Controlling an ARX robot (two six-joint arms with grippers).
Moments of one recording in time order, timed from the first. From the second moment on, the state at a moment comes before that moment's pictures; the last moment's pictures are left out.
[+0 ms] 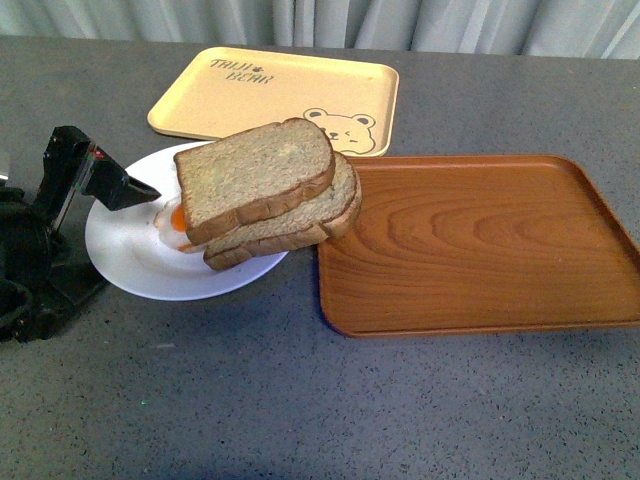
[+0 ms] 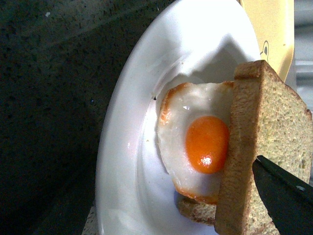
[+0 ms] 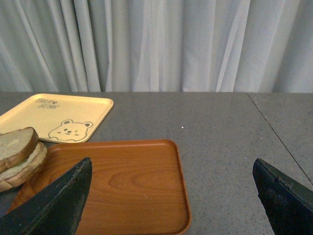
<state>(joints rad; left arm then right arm) -0.11 2.04 0.60 0.82 0.33 -1.05 0.00 0.00 0.02 0.00 0.00 0.00</state>
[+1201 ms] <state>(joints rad) -0.12 1.95 0.73 0.77 0.37 -1.25 0.00 0.00 0.02 0.00 0.00 0.00</state>
